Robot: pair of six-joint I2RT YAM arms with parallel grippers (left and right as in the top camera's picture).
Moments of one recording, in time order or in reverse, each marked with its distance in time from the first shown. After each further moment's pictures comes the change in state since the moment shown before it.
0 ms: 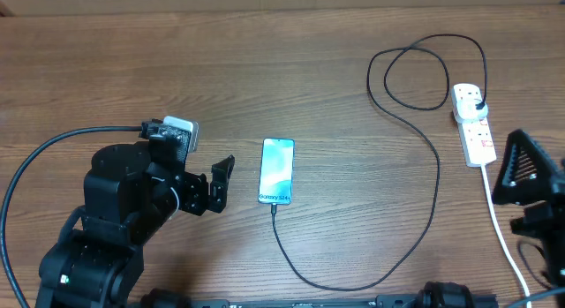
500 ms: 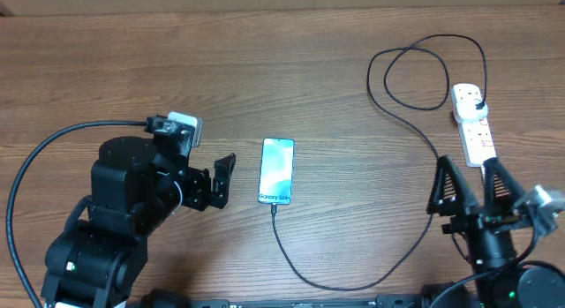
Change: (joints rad) left arm 0.000 0.034 -0.002 0.000 -0.003 0.000; right arm 0.143 -0.481 -0.888 0.610 0.001 -0.004
